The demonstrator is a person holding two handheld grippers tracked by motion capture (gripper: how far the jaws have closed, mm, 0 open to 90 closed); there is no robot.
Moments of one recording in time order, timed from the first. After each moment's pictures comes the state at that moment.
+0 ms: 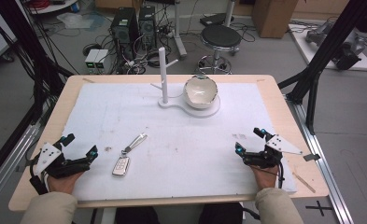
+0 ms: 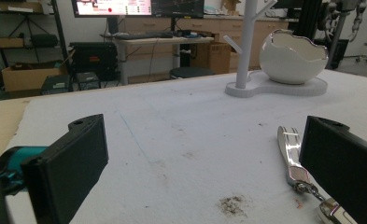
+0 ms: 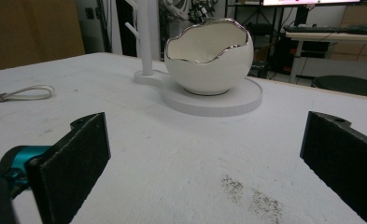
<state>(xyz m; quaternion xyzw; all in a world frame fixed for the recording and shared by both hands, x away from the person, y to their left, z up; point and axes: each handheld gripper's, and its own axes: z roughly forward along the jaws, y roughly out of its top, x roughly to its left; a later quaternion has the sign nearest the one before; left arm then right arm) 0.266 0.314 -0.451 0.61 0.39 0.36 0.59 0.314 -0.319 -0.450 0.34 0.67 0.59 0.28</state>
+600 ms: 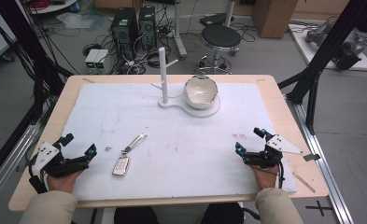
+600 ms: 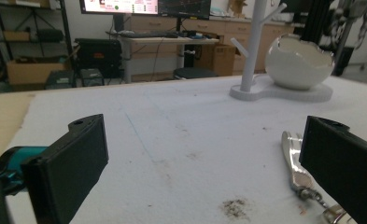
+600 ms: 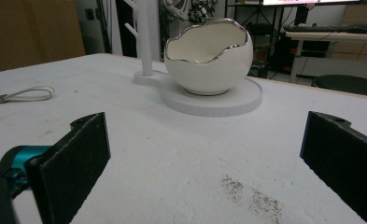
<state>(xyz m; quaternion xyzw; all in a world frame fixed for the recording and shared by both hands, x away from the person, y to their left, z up) 0.268 0.318 -0.449 0.59 0.42 0.35 0.60 0.314 -0.319 -0.450 0.34 0.67 0.60 0.28</state>
